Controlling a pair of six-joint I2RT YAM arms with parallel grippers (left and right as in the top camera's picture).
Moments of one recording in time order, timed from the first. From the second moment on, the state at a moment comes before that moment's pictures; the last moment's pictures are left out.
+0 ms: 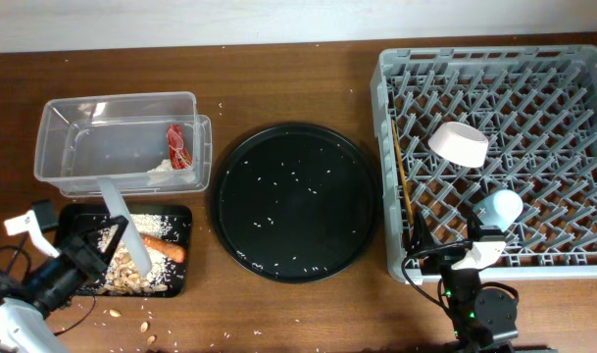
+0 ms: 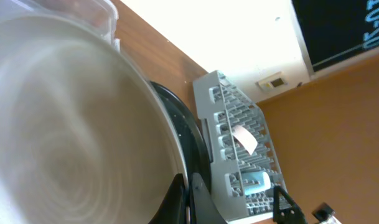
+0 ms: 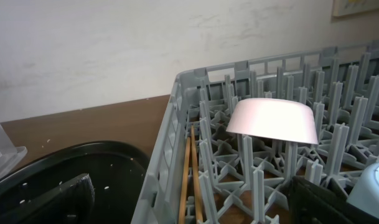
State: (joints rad) left arm 0.94 1.15 0.98 -1.36 1.25 0.55; right arm 0.15 0.01 0.01 -0.07 0.10 0.21
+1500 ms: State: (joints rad) left arm -0.31 1.36 1.23 -0.53 0.49 -0.59; right arm 0.15 0.01 0.01 -0.06 0.09 0.21
